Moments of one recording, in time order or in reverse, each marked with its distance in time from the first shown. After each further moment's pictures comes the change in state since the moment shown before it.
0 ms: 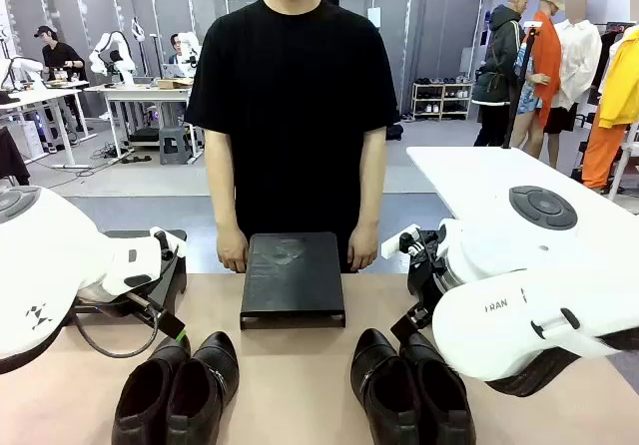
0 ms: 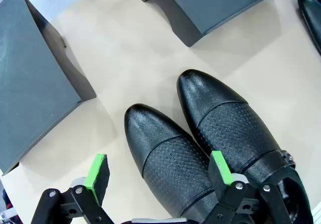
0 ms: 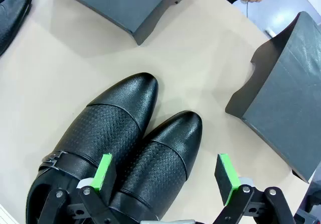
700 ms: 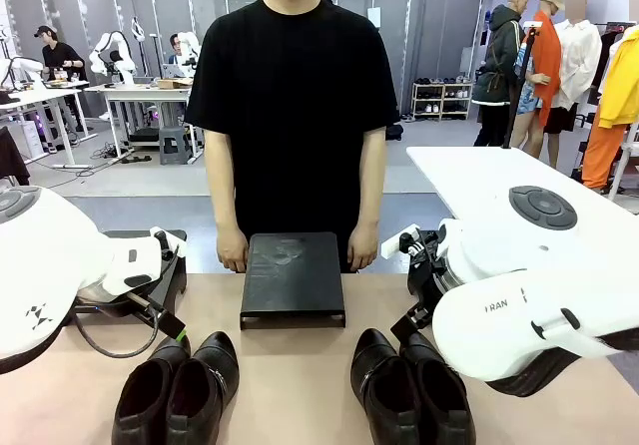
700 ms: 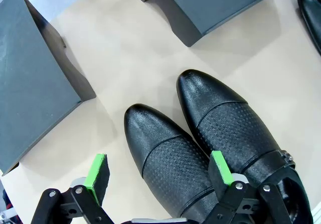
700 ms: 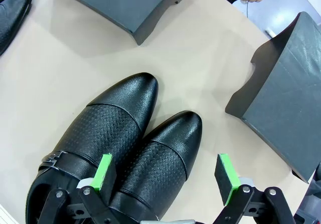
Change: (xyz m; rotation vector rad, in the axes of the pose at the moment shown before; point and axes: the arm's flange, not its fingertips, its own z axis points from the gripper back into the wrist) left arm 0.000 0.000 0.000 0.000 0.000 -0.001; right arm 0.000 0.000 0.000 0.000 0.000 0.002
